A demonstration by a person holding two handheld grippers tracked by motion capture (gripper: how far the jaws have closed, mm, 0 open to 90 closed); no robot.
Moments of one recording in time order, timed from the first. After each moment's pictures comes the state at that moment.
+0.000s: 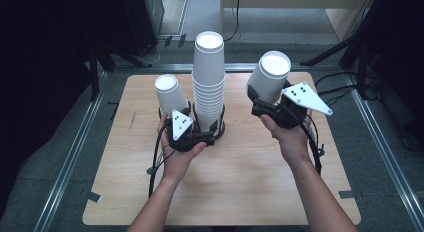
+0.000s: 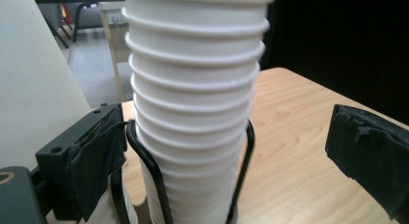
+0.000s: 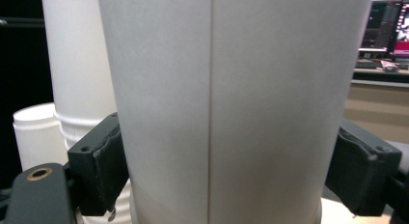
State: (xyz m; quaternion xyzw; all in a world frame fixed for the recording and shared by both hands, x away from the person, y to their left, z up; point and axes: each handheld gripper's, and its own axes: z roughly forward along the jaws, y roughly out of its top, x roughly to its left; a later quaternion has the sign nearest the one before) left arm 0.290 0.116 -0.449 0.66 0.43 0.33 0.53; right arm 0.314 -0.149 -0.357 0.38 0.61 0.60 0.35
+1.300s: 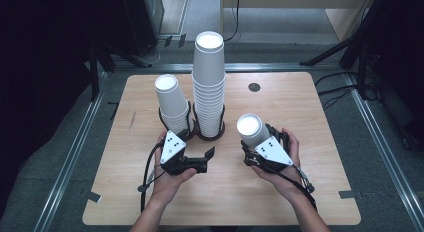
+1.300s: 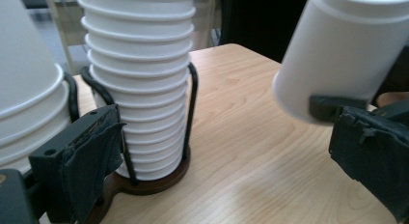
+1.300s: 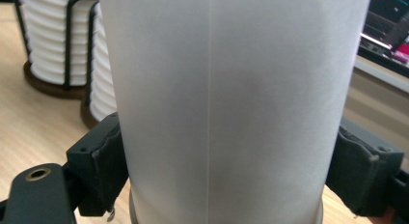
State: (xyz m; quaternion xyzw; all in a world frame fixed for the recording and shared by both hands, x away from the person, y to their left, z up) left arm 0.244 0.131 -0.463 0.70 0.39 0.25 0.55; right arm 0.271 -0.137 -0.486 0.29 0.73 0.45 0.41
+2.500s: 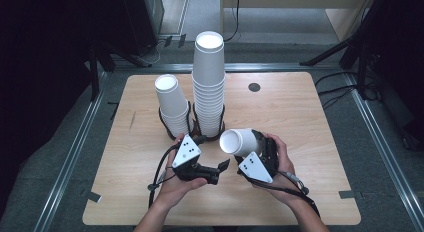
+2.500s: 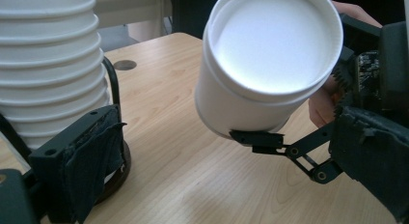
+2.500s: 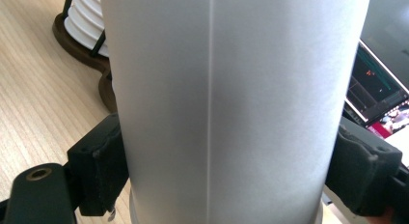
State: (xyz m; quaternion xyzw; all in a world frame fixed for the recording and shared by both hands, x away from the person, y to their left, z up) left arm 0.237 0.104 -0.460 0.74 0.33 0.19 0.55; right arm 0.254 -0.115 -0.501 0.15 0.76 0.40 0.49
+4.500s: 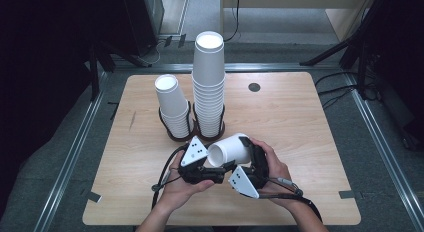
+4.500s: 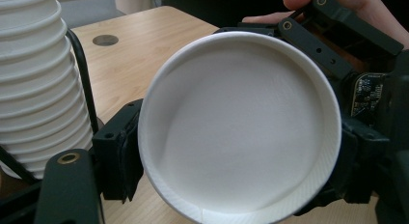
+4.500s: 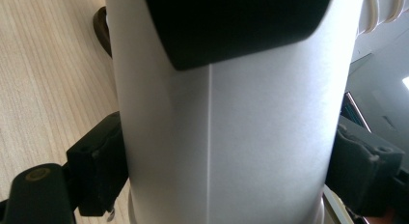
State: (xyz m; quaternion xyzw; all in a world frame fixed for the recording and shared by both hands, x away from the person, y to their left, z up) left arm 0.232 0.090 -0.455 0.77 0.34 0.16 0.52; right arm 0.238 -0.098 -0.510 0.03 0.77 0.36 0.53
